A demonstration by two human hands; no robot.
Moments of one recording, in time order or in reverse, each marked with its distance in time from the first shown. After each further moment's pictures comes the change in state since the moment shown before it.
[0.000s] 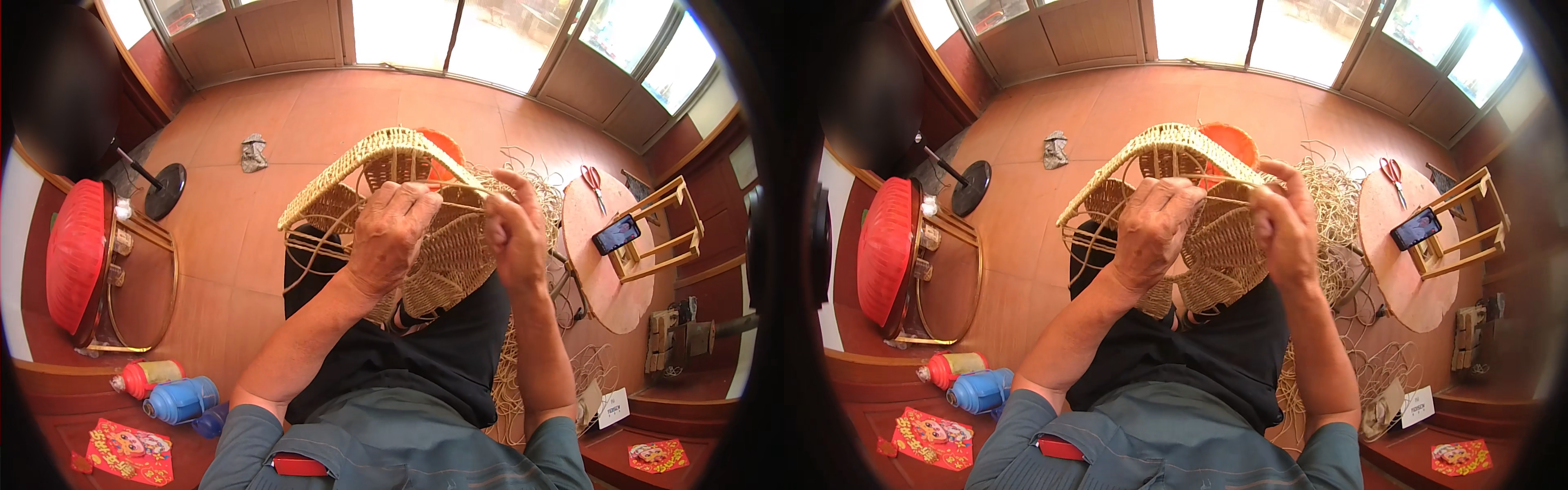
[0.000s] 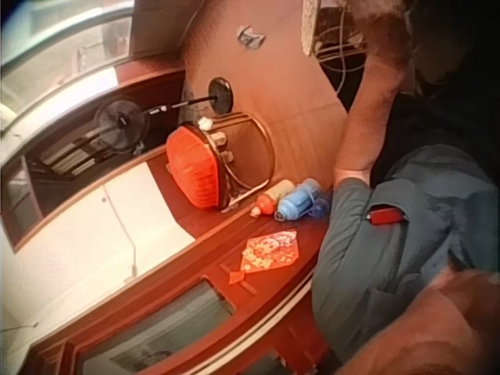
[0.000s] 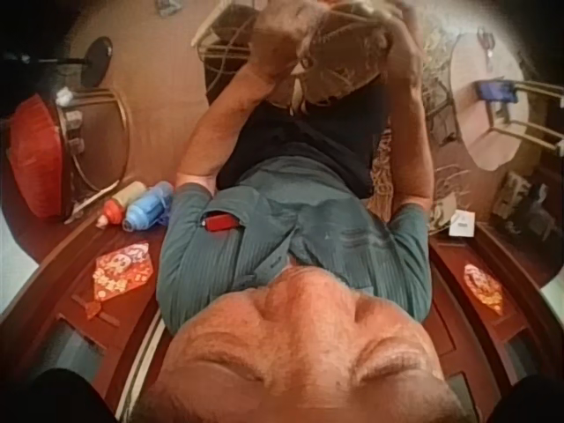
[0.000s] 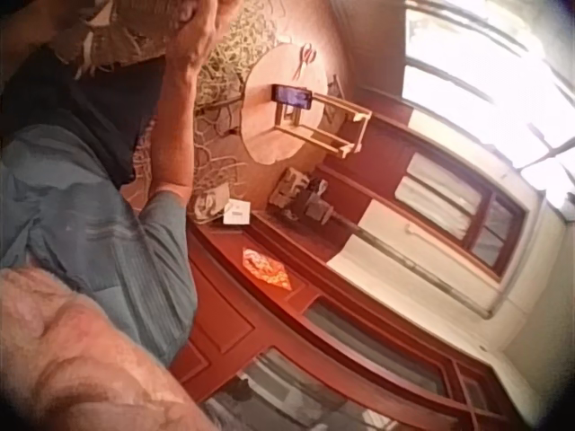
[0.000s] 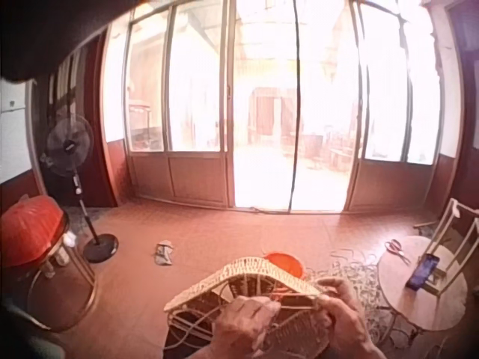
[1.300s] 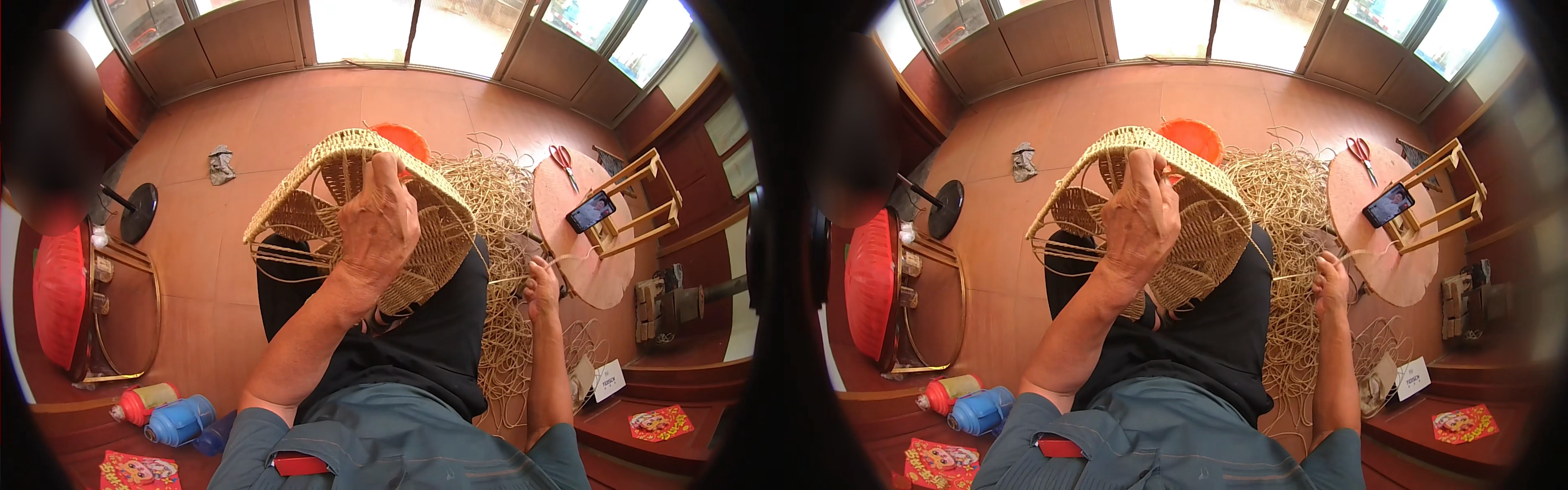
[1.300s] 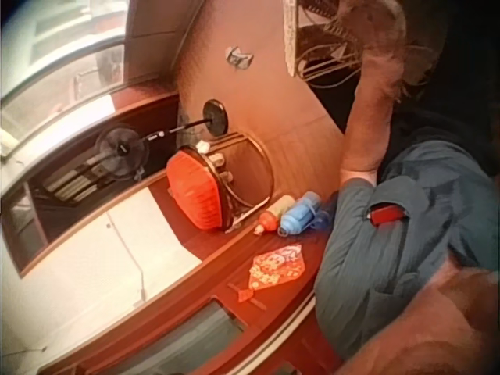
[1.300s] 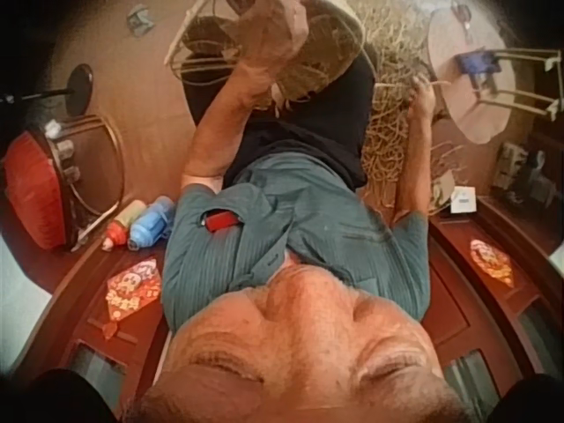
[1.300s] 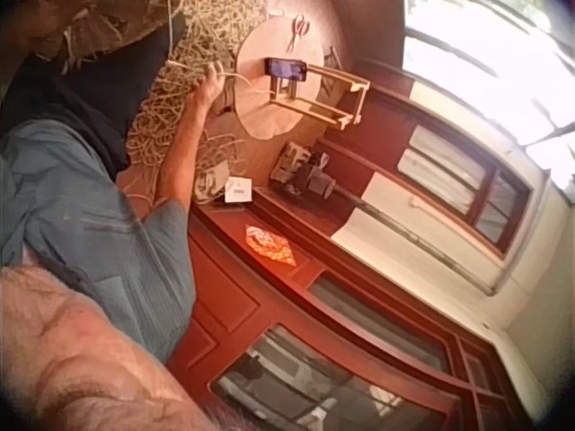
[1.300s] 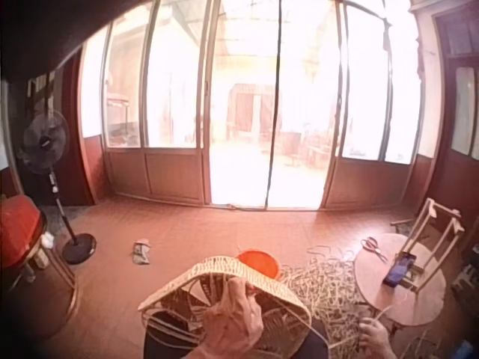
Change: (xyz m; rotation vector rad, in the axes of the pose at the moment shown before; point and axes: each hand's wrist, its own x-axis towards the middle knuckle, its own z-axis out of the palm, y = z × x) left_hand 0.030 0.028 0.029 -0.143 0.002 -0.349; right_hand -0.098 0.081 -0.259 -0.054 0.736 0.321
